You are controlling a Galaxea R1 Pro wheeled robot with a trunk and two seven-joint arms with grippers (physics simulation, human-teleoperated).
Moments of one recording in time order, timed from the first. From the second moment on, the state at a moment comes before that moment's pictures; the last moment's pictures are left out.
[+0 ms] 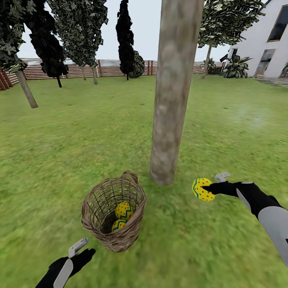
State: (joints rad) left arm -0.38 0.04 0.22 -0.64 0.45 0.40 0.08; right arm -1.00 -0.38 0.14 -0.39 -0.01 0.28 0.59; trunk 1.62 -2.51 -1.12
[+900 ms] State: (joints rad) left arm -0.38 0.12 -0.13 -0.64 0.46 0.63 -0.25; right arm -1.00 -0.36 0.14 -0.39 0.00 0.28 0.59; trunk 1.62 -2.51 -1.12
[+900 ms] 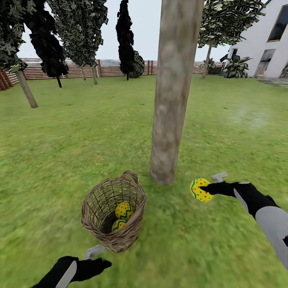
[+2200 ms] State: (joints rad) left arm -0.39 -0.08 -0.43 -1.33 0.48 0.80 -0.29; right arm -1.00 -0.36 0.14 -0.39 -0.01 0.28 0.54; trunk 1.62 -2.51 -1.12
